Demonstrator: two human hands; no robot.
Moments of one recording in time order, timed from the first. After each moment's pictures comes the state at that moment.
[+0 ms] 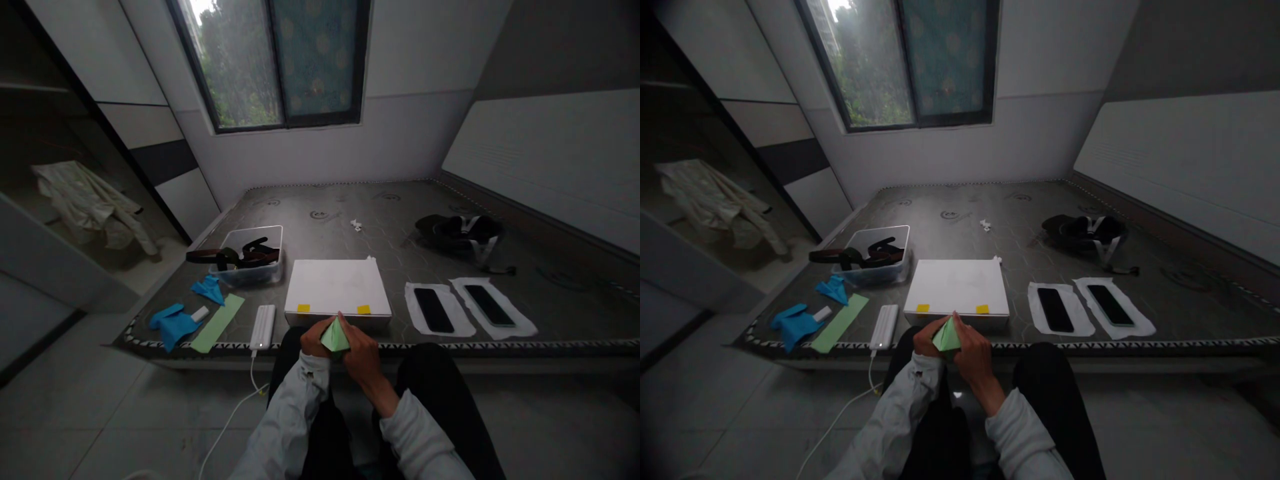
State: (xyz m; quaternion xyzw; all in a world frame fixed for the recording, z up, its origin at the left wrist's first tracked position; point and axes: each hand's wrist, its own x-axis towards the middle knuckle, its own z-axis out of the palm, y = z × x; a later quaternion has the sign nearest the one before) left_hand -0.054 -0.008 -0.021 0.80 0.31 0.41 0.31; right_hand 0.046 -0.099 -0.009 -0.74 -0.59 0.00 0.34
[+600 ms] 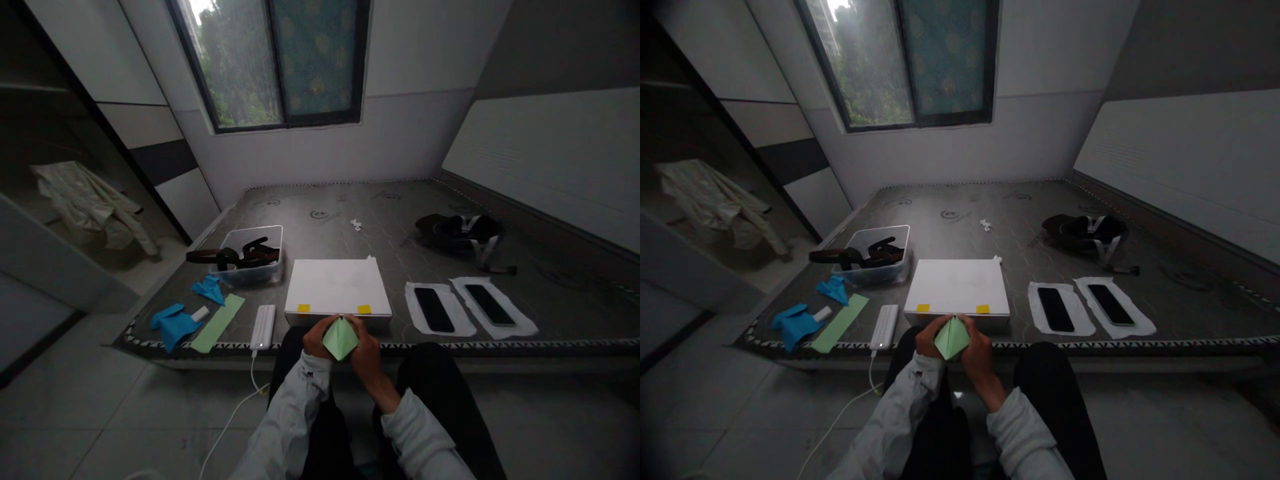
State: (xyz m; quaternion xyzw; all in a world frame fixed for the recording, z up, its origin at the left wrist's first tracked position) left_hand -0.050 -0.008 -0.023 0.79 0.24 0.50 0.25; right_hand 0.048 -0.099 -0.009 -0.72 -0.48 0.08 0.50
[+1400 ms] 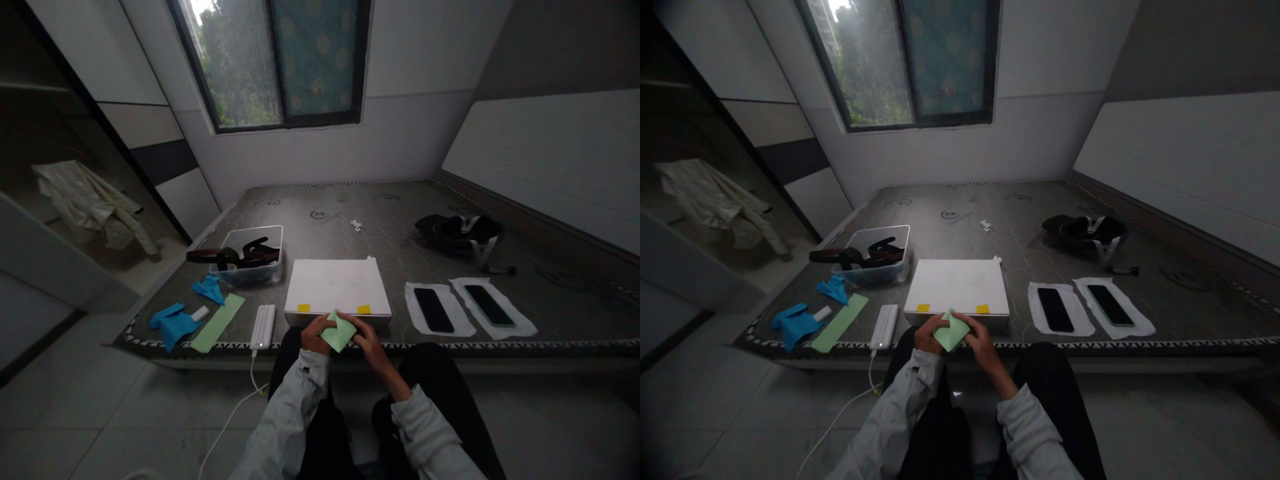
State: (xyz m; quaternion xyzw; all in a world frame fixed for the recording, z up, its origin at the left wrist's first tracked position) left_hand -0.053 0.002 -0.028 0.78 0.23 0.46 0.37; right_hand 0.074 -0.092 -0.001 -0.53 -0.42 0.38 0.63
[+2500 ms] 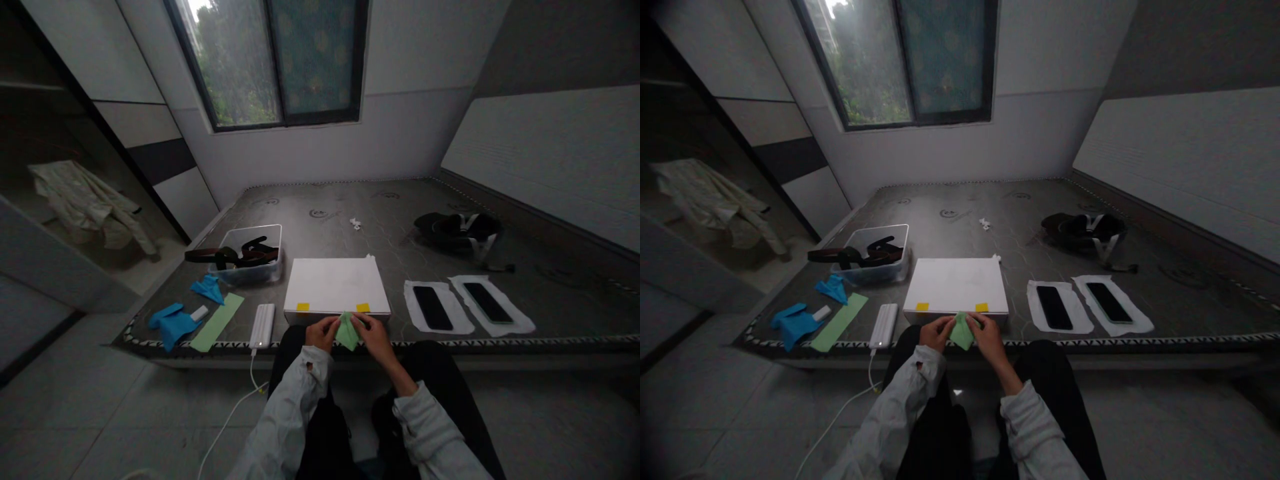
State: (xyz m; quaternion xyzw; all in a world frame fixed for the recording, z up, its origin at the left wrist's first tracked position) left_hand -0.040 -0.003 -0.027 0.73 0.35 0.35 0.48; right_hand 0.096 -0.089 -0.015 -0.66 -0.38 0.30 0.57
